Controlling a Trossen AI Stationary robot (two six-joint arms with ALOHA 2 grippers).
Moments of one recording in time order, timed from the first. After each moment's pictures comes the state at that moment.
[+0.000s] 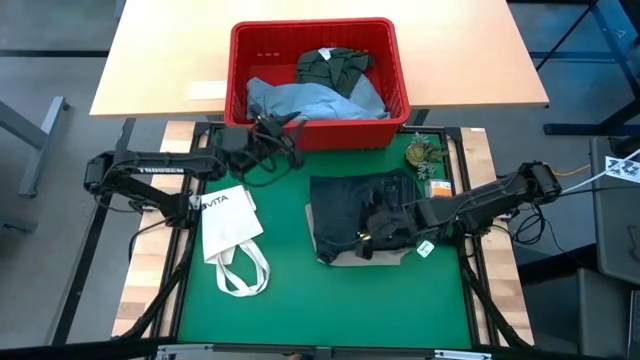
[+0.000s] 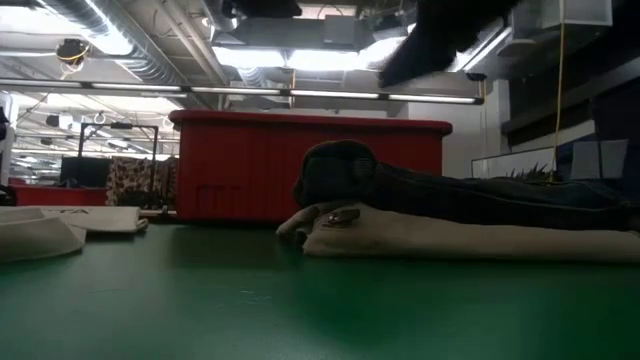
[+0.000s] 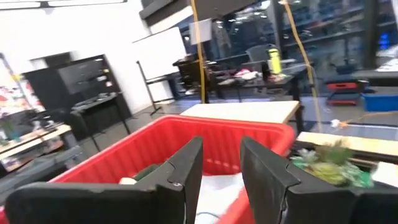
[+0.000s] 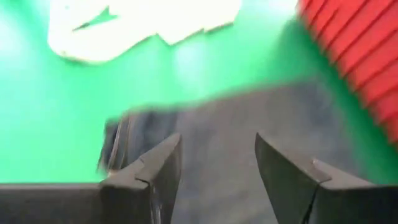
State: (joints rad) left arm 0.18 1.26 1.01 0.32 -0.61 0.30; right arm 0.01 1.42 1.00 -0.28 0.42 0.19
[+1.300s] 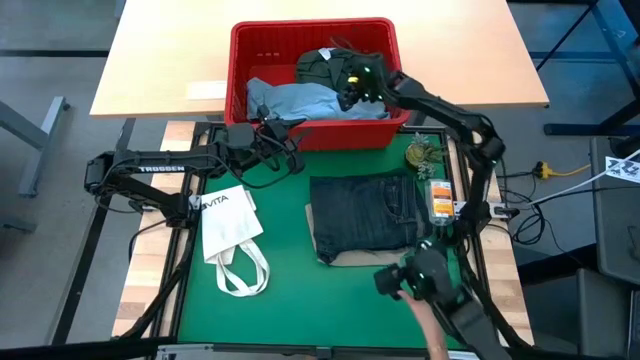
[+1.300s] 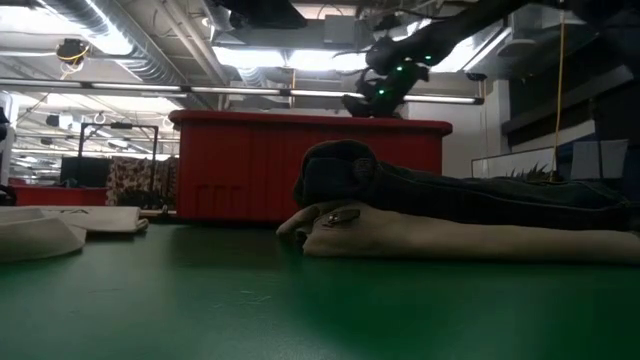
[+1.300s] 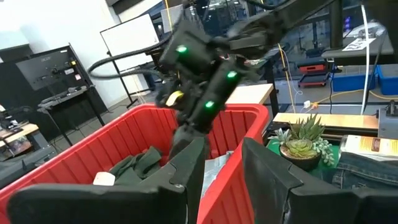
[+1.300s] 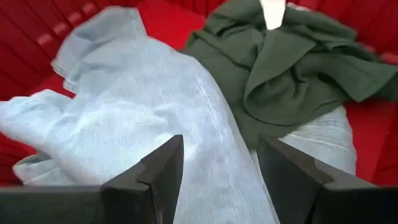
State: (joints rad) left arm 0.21 1.26 1.01 0.21 -0.48 0.26; right arm -1.02 1.94 1.73 -0.45 0.03 0.08
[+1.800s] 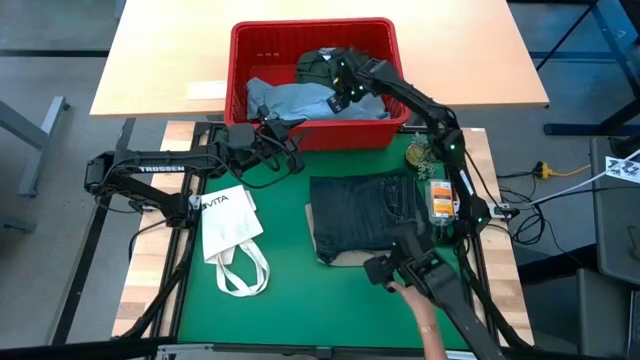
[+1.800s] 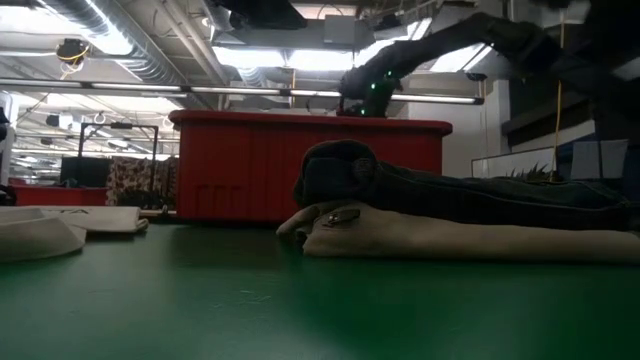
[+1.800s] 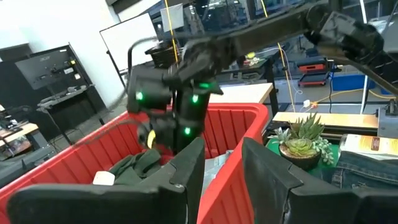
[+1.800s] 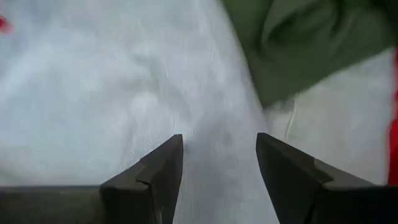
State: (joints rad) left arm 0.21 1.26 1.01 0.21 -0.48 0.26; right arm -1.03 2.33 2.32 -1.02 0.03 0.07
